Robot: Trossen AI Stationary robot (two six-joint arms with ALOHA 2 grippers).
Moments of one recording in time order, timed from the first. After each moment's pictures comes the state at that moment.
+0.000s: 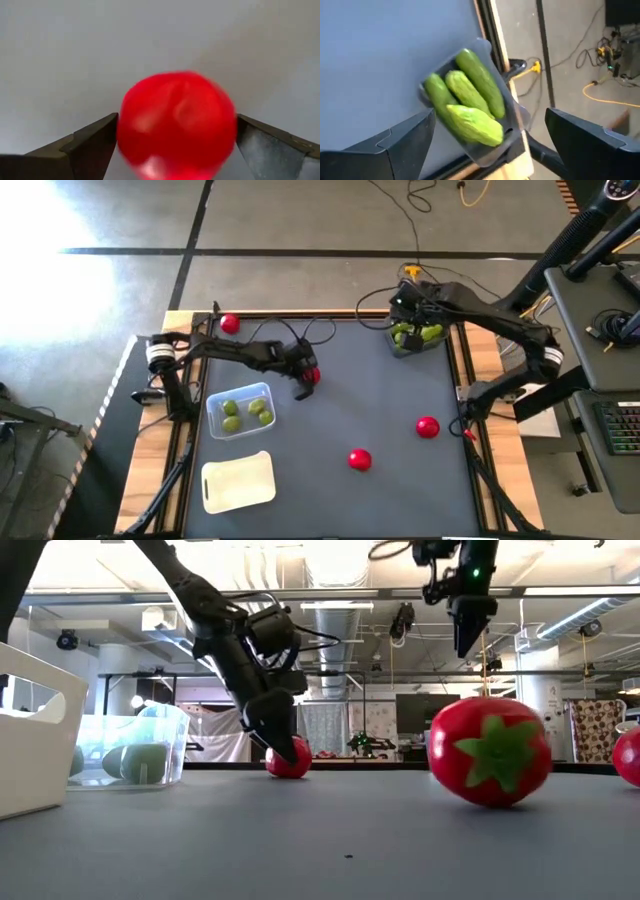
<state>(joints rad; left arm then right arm) 0.31 1.80 0.99 -0.17 0.01 0.02 -0.53 1.43 1.46 -1.25 0.38 -0.33</state>
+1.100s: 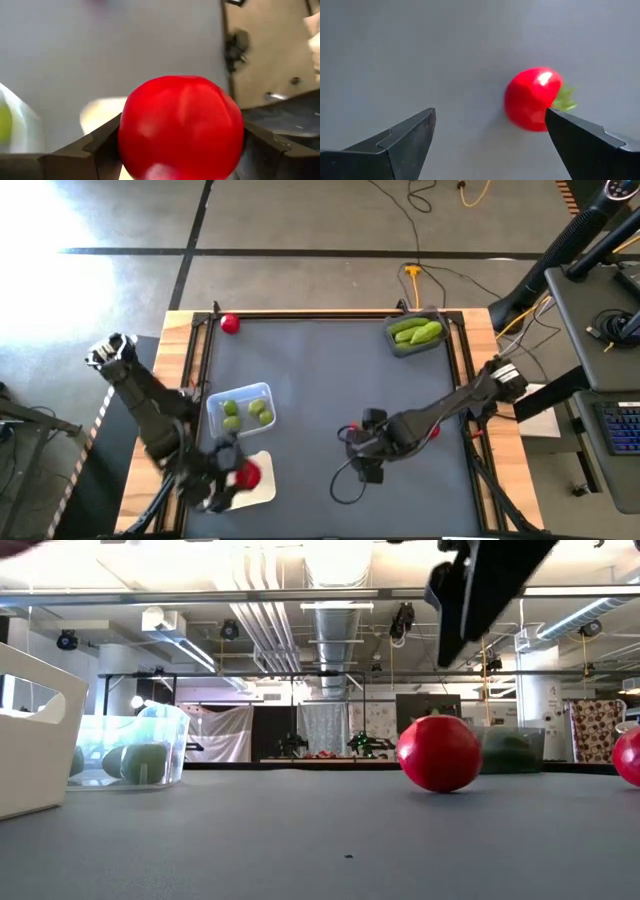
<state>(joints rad) -0.91 1.28 0.99 -0.65 -0.47 -0.94 0.43 1.80 1.47 -0.95 0.18 0.53</state>
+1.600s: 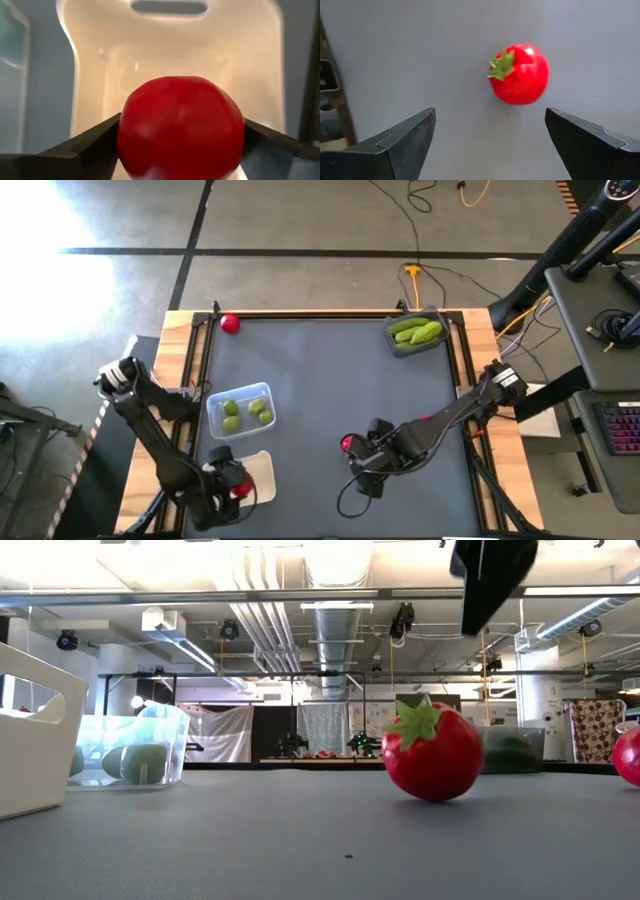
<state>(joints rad) -1.02 1.56 0.98 -0.76 -0.41 -1.25 0.50 1.83 1.56 -1.01 0.18 0.76</state>
